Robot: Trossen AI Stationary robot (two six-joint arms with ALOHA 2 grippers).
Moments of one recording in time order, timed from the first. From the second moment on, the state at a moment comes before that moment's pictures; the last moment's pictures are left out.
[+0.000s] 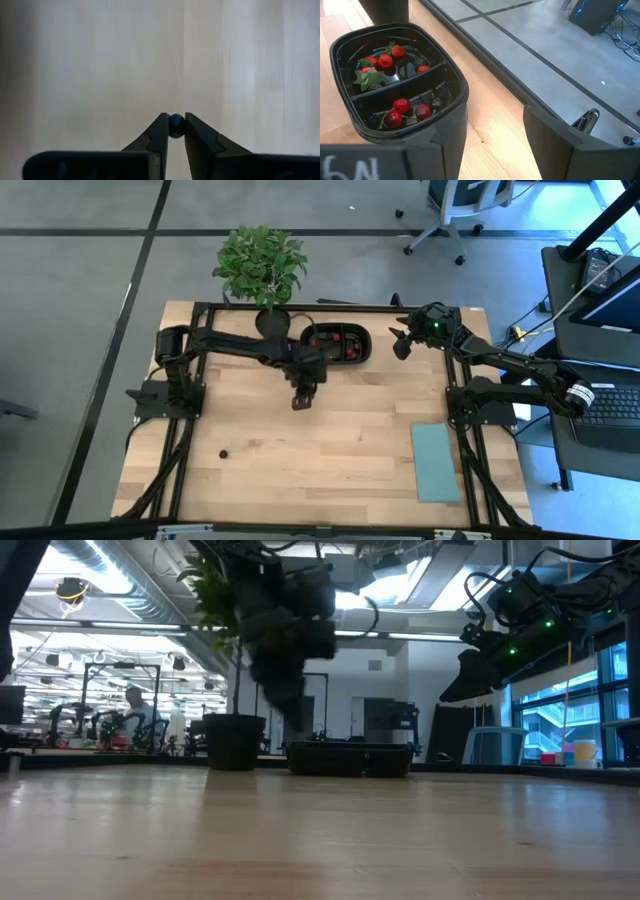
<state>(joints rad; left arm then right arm) 0.17 1.83 1.26 -0.61 0.28 0.04 -0.77 1.01 0.42 0.13 -0.05 -0.16</state>
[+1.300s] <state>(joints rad) 0.31 1.99 1.30 -0.18 -0.23 0.00 -0.77 1.01 0.42 0.13 -0.04 -0.17</state>
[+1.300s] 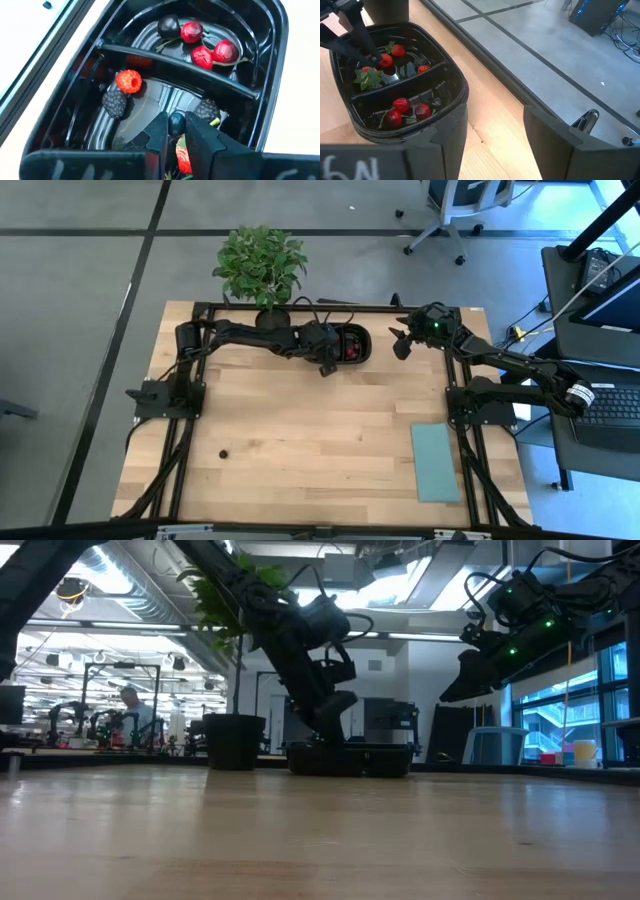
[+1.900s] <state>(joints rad) 0.31 1.99 1.30 -0.17 -0.23 0.01 -0.77 1.01 0.42 0.13 -0.04 -0.17</state>
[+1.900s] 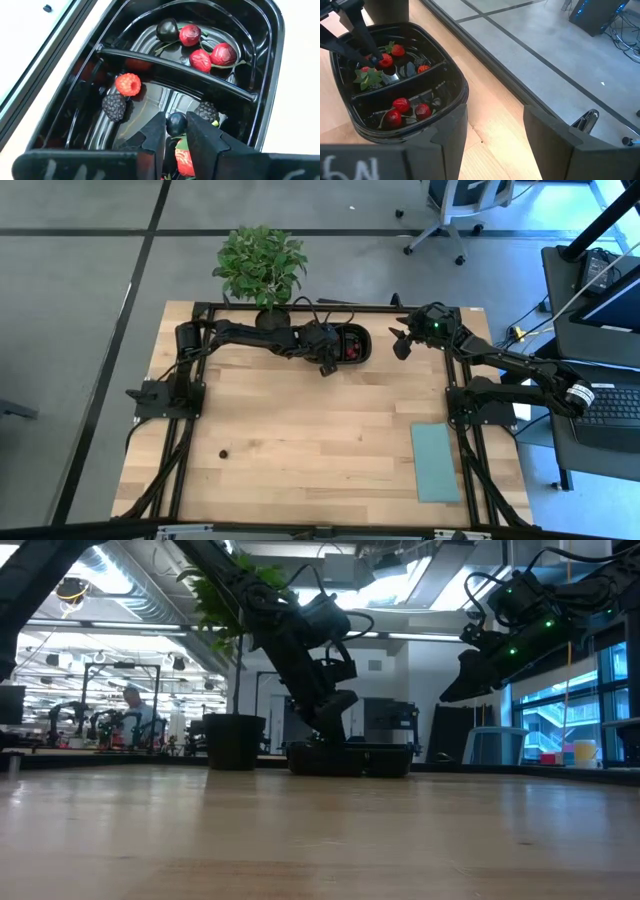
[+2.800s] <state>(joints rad) 0.25 1.73 1.37 -0.68 -0.21 -0.03 -0.77 1.01 0.42 0.13 -0.04 -0.17</state>
